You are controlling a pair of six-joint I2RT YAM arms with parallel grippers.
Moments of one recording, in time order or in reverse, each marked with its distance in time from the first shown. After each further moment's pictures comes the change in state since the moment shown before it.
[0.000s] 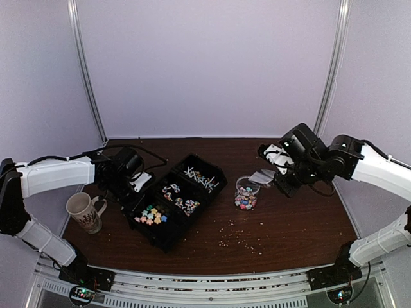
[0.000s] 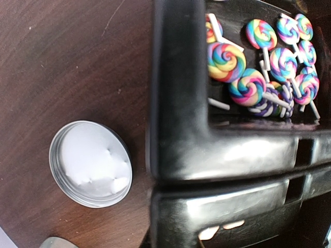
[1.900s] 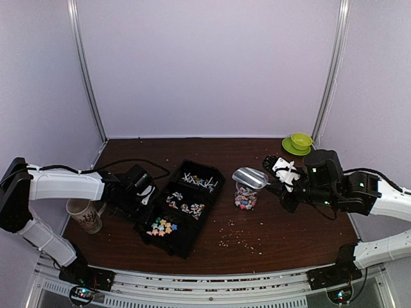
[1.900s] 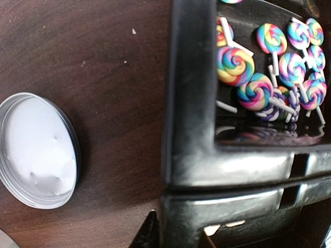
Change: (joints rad) left arm -0.125 0.038 -0.156 0.214 -0.047 -0.338; right arm 0.113 -0.308 -0.389 0.482 -0.056 -0.148
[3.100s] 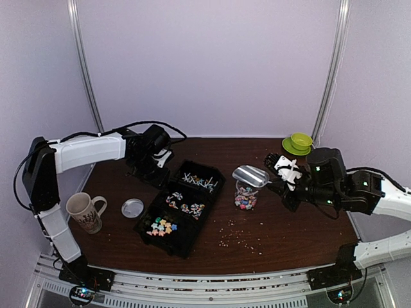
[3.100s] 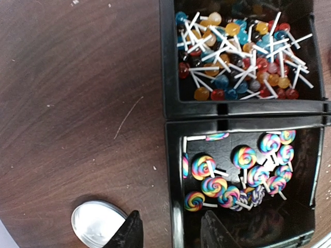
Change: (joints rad) left arm 0.070 0.297 0.594 -0.272 -0.070 0.205; right arm 0.007 -0.015 0.020 -0.019 0.002 -0.001
